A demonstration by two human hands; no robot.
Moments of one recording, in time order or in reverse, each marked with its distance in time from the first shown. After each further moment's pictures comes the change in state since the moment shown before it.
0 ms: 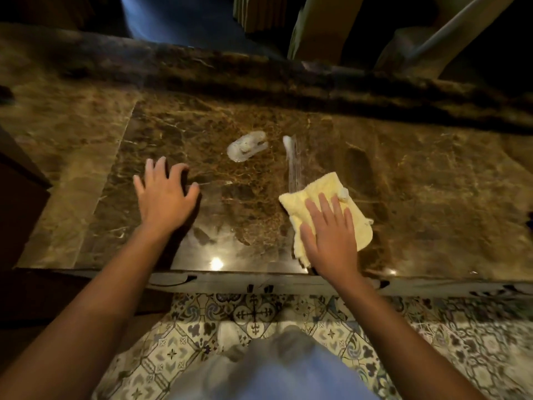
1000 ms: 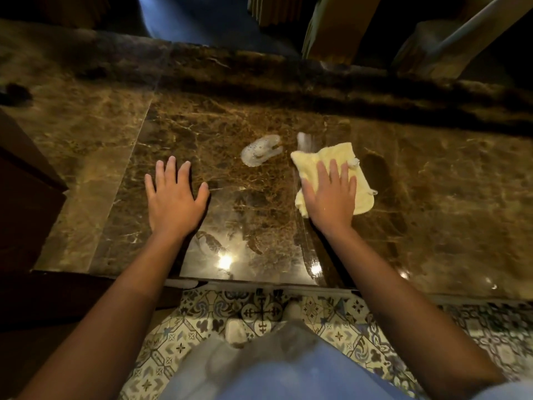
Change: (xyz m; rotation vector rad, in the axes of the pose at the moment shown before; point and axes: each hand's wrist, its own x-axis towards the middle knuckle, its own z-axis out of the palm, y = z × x) left_hand 0.006 -0.008 0.012 0.010 0.055 -0.030; right_hand 0.110 -0.026 0.004 -0.005 0.034 0.165
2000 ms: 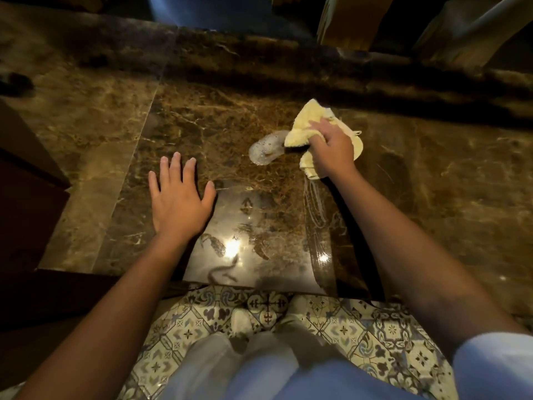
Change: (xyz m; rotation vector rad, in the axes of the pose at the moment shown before) left_hand 0.003 -0.002 0.008 0.062 0.031 0.001; right_hand 0.111 -0.025 -0.004 0.583 -0.114 -0.033
